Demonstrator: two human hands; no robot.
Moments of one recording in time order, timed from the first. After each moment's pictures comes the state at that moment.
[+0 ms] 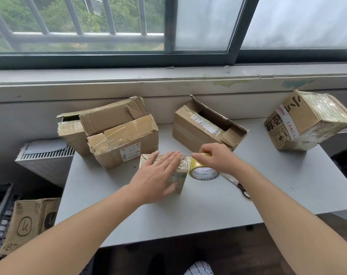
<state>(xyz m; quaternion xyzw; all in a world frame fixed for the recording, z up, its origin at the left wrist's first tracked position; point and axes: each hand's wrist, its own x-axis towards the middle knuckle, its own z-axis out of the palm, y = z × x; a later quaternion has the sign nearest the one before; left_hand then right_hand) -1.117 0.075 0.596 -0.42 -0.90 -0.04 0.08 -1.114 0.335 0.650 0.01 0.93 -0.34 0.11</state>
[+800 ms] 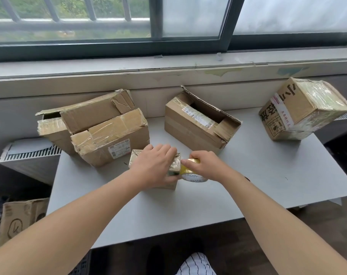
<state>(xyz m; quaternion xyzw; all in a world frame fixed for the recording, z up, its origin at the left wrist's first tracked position) -1.150 0.114 0.603 -0.42 -0.91 0.01 0.05 -1.104 0.328 0.613 0.03 0.93 -0.33 0.17</state>
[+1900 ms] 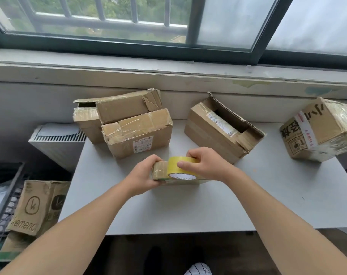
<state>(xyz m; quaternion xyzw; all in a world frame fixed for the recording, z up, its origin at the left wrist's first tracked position) -1.128 0.015 0.559 -0.17 -0.86 -0.45 -0.16 -1.114 0.264 0.657 -0.08 0.89 -0.40 0.18</state>
